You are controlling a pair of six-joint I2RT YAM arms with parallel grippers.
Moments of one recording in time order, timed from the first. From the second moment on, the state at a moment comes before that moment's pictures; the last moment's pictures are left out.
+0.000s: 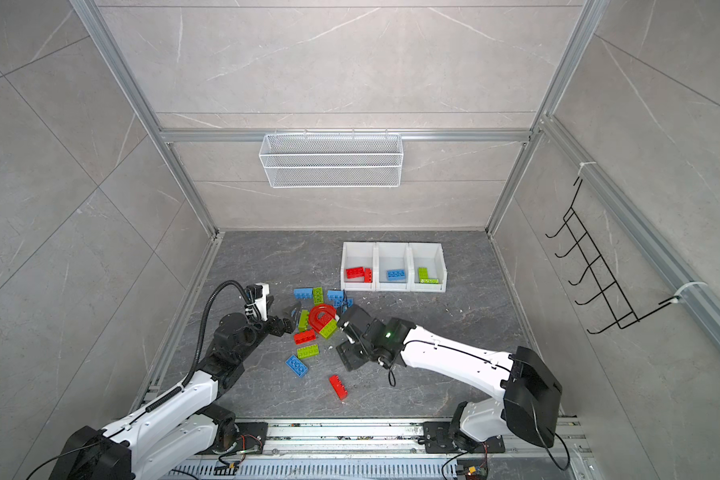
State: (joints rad) left arm -0.41 0.94 0.30 0.43 0.06 -0.22; right arm 1.06 1.42 1.00 -0.68 0.06 0.40
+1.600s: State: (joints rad) left arm -0.41 0.92 0.28 0.40 -0.03 -0.20; right arm 0.92 1.68 1.09 -0.58 -0.02 0.35
